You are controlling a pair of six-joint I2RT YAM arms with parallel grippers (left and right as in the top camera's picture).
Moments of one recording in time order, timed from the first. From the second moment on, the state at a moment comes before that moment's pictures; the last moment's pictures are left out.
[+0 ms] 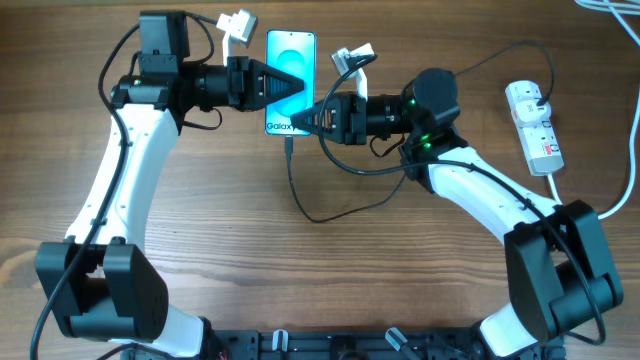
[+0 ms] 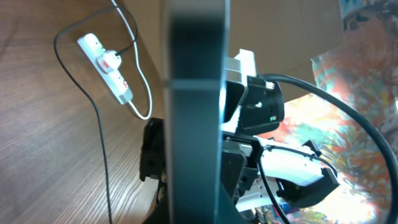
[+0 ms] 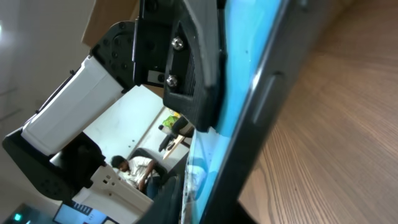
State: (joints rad) left arm -0.05 1.70 1.43 -0.54 1.45 -0.34; right arm 0.42 1.74 1.02 0.91 -1.22 1.11
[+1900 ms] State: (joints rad) left arm -0.06 1.70 1.43 -0.83 0.17 -0.34; right arm 0.31 1.85 1.04 -0.34 -0.48 0.24
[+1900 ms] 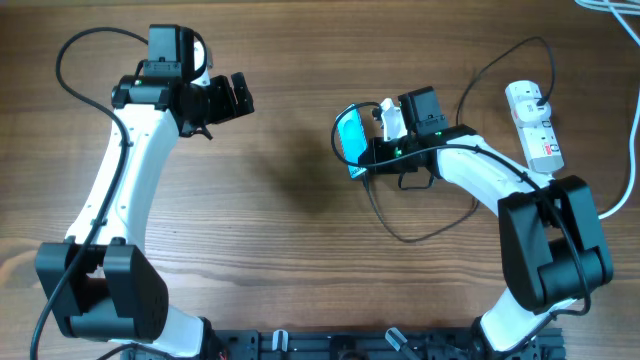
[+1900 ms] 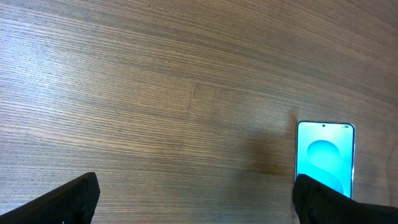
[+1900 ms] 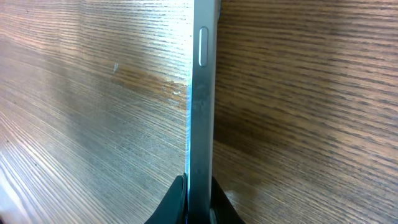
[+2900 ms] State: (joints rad) left arm -0.06 1.70 1.43 -0.83 0.17 -0.34; right arm 0.31 1.87 1.03 -0.35 -0.31 0.20
